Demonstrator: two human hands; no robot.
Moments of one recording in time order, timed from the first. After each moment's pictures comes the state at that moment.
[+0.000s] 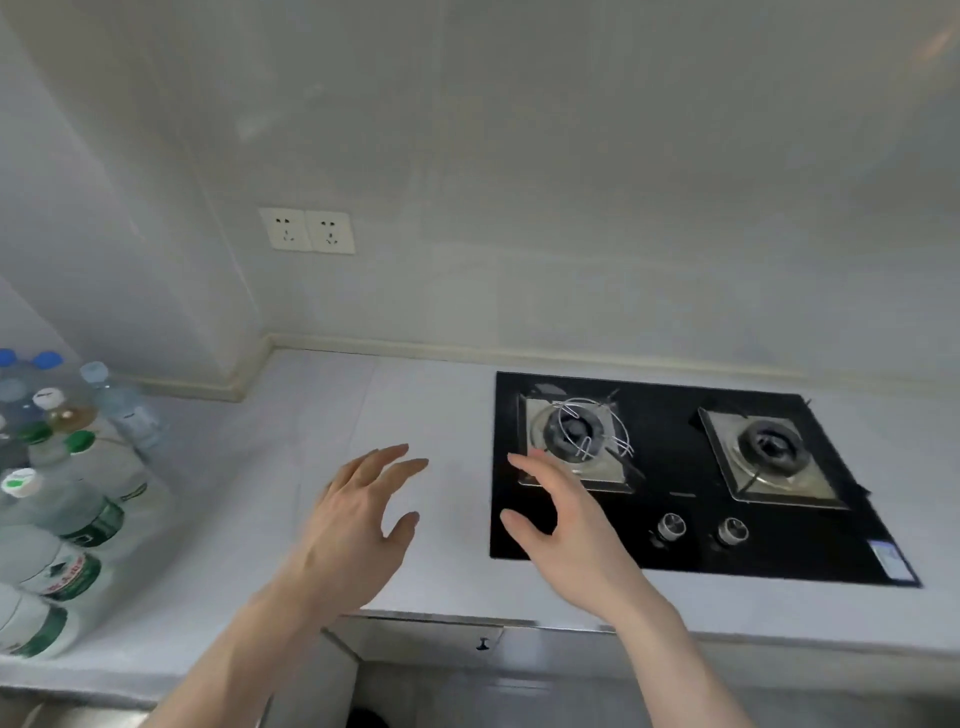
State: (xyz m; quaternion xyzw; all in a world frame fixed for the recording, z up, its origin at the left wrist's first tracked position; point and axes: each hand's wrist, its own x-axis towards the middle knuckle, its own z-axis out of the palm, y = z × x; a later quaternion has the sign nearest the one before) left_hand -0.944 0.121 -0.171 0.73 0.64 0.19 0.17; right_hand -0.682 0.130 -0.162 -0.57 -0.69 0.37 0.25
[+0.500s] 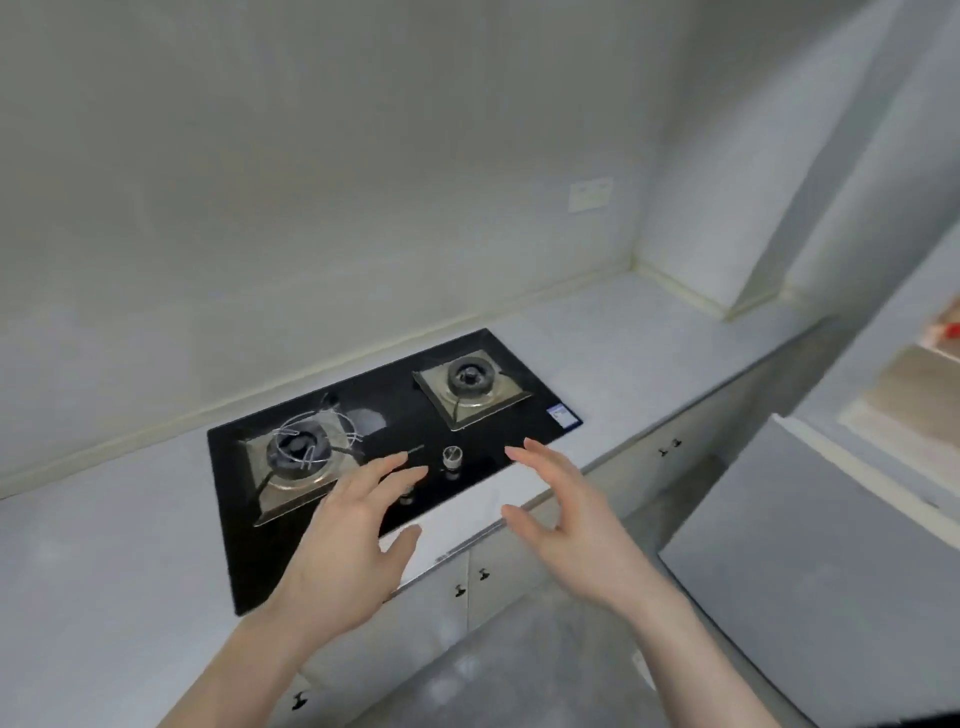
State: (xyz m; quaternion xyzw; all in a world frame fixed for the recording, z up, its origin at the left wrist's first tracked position) left_hand -0.633 0.058 -0.140 0.89 0.37 0.17 0.21; right_hand -0.403 -0.073 -0.128 -0.73 -0.52 0.26 0.36
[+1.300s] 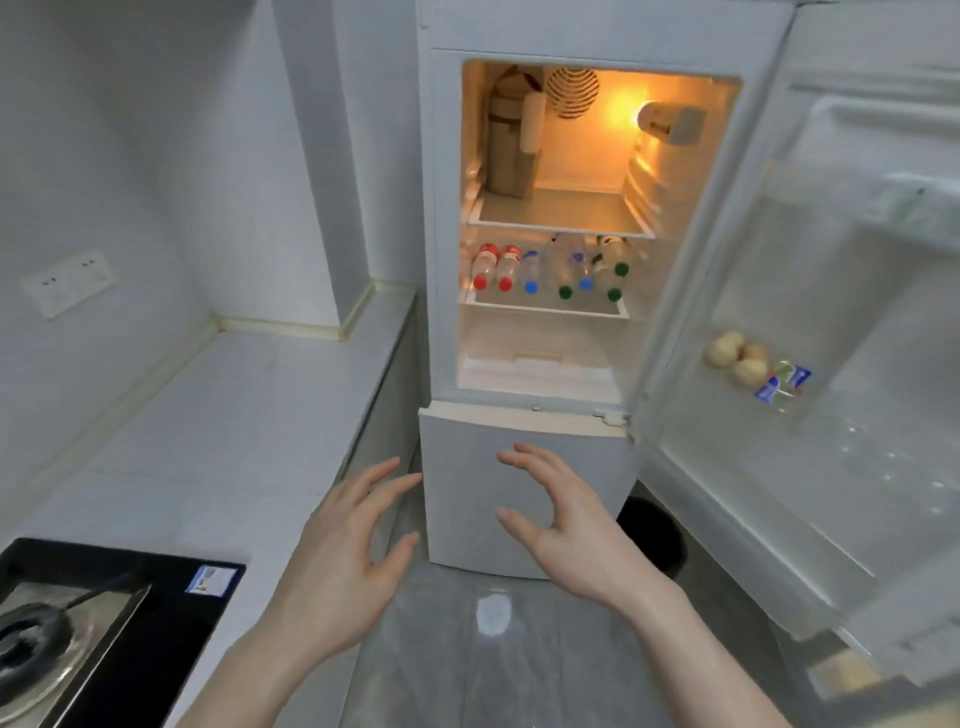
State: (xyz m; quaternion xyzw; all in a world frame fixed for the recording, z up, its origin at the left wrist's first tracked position) left_hand -0.219 -0.006 -0.123 0.94 -0.05 0.10 0.31; right_hand -0.165 -0.269 -0.105 -0.90 -0.17 0.06 0.40
